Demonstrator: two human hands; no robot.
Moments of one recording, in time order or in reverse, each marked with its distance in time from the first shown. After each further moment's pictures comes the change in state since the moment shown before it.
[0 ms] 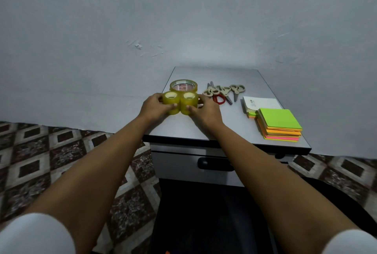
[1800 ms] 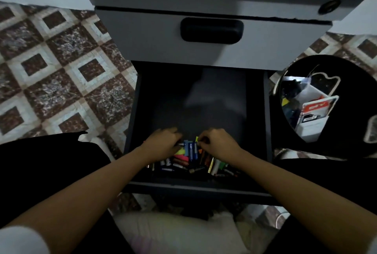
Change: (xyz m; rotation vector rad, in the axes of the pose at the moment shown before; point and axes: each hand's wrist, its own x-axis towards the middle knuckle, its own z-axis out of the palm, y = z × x) left_hand -0.236 -0.224 0.152 0.735 -0.974 0.190; right_hand -0.258 0.230 0.045 -0.417 -0.782 0.250
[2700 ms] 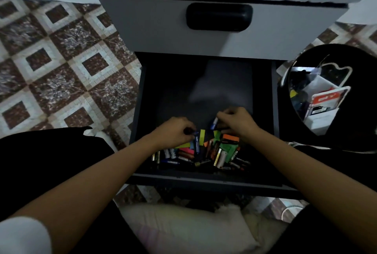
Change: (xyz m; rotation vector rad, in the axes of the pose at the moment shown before) left_hand 0.003 0.012 -0.017 -0.335 0.027 0.019; right_hand 0.015 0.010 -0.022 0.823 0.145 0.503
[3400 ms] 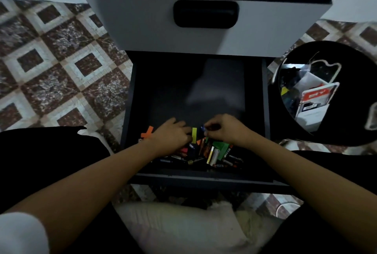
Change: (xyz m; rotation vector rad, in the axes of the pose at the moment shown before) left_hand 0.000 0.011 0.019 0.878 -0.119 0.304; right_hand -0.019 0.008 -0.015 -0.654 -0.275 -0.451
